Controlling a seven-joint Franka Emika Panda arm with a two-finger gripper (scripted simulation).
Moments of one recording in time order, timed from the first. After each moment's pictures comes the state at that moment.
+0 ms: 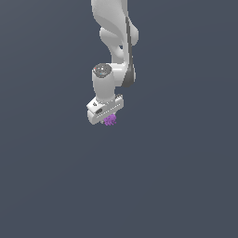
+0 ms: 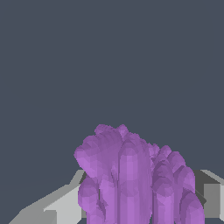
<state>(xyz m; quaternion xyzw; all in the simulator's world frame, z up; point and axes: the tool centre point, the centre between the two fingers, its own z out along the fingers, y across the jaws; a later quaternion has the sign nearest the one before) -0.112 -0.061 0.090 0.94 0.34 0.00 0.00</state>
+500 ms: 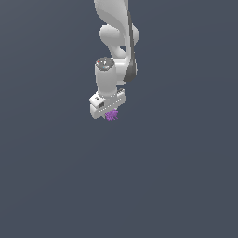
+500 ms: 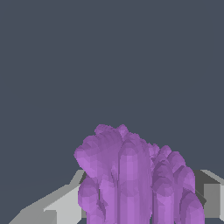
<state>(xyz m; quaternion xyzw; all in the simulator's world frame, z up) -0.139 -0.052 0.101 0.94 0.34 0.00 0.00</state>
